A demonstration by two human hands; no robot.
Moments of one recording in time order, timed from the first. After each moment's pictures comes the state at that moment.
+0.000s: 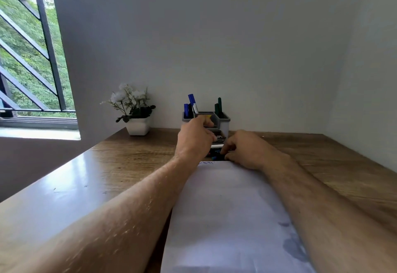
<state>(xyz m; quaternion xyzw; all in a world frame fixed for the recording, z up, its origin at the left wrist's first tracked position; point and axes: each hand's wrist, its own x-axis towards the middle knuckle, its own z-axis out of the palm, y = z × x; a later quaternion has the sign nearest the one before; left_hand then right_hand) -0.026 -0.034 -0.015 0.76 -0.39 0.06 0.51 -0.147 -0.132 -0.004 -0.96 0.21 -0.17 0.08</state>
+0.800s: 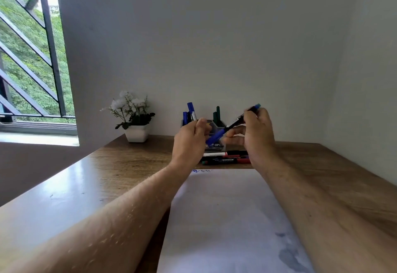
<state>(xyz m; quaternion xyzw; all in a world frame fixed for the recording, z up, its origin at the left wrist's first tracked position) -0.040 -0.020 -0.003 0.67 -0.38 0.02 0.64 -0.150 -0.109 0.023 -0.61 0.12 -0.50 0.60</state>
